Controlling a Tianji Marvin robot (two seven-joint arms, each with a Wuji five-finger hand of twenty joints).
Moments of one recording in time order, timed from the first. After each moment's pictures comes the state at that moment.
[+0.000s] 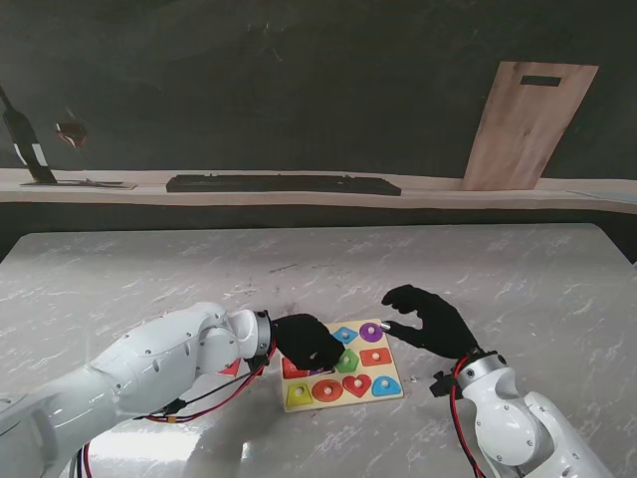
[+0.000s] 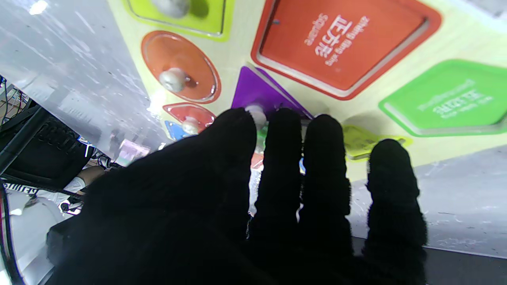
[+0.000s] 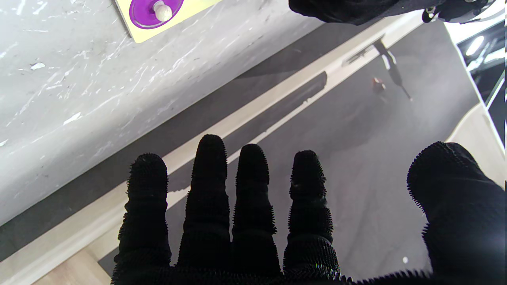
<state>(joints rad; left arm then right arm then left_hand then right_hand) 0.79 -1.20 -0.31 -0.93 0.58 -0.59 -0.04 -1.66 -1.12 1.35 -1.56 -0.54 -0.30 -0.15 0.86 -0.61 0.99 -0.14 0.62 0.05 1.17 0.45 0.99 0.14 0.58 0.92 0.81 0.18 0.90 0.92 0.37 0.46 1.30 0.67 0.18 -0.41 0.70 -0.08 0.33 -0.16 0.86 0.52 0.53 0.01 0.80 0.40 0.64 0.05 0.51 0.47 0.23 0.25 0.98 0.46</state>
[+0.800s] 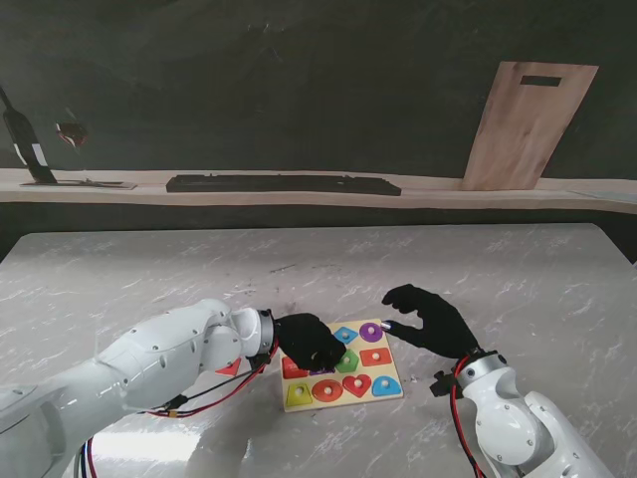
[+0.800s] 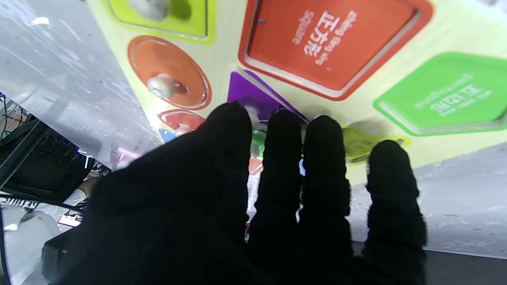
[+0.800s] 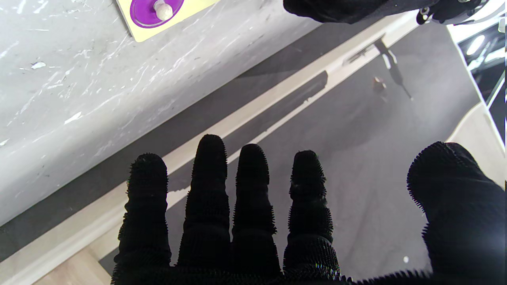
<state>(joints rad) 0.76 -1.22 -0.26 -0.89 0.59 -0.60 -0.02 -1.66 -1.13 1.35 -1.56 -0.54 -0.30 -0.15 0.88 -0.61 0.90 -0.16 0.61 0.03 1.17 0.45 0.98 0.14 0.62 0.96 0.80 0.18 0.92 0.91 0.36 0.46 1.30 0.68 0.18 -0.41 0.70 -0.08 0.33 -0.16 0.86 0.52 0.53 0.01 0.80 0.40 0.64 0.05 0.51 0.47 0.23 0.25 0.98 0.46</state>
